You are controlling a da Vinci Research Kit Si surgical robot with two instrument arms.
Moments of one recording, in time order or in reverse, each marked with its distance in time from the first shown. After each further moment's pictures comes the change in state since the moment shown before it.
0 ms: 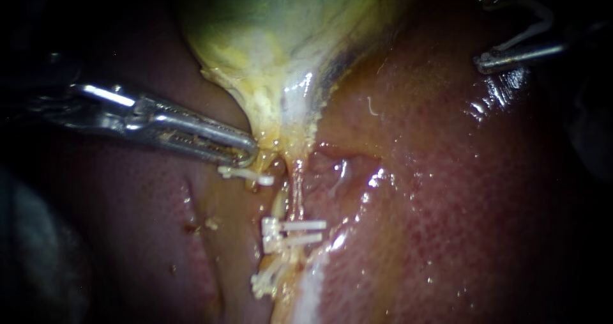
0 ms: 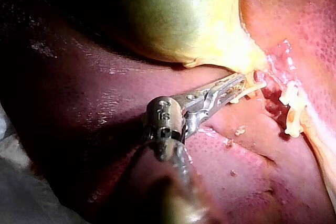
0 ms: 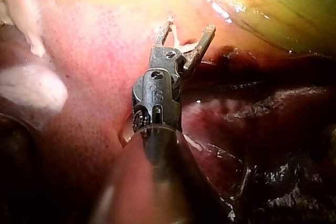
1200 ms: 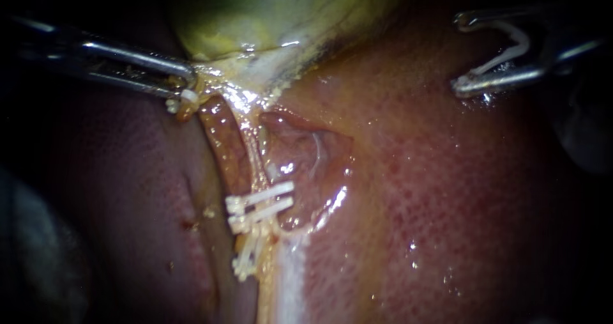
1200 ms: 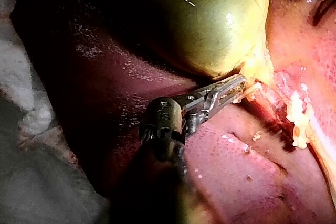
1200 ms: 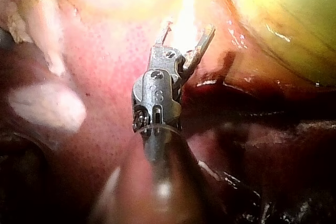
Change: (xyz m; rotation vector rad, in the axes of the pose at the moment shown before) right arm 0.003 -0.006 0.005 0.118 0.021 0.010; left arm 0.005 0.001 -0.011 0.071 0.078 -0.036
